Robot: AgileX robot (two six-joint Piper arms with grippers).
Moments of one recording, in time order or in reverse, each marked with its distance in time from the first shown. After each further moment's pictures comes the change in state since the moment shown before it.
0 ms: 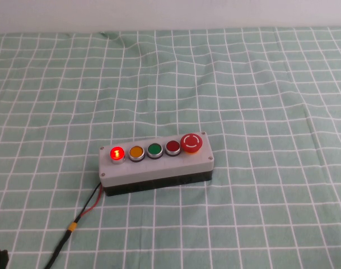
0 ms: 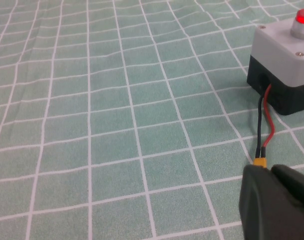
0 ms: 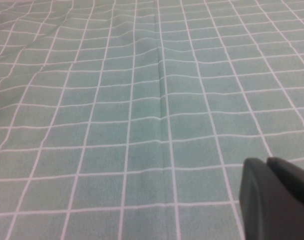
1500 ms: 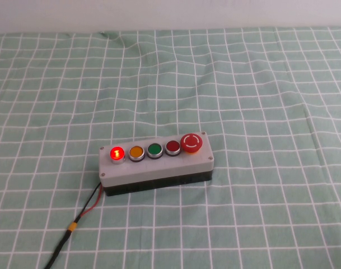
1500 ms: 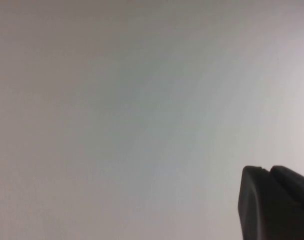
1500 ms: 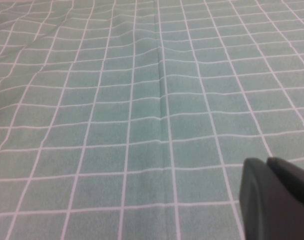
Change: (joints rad) right arm 0.000 0.000 0.000 0.000 0.000 0.000; left arm 0.000 -0.002 -0.266 -0.031 -0.830 -0.099
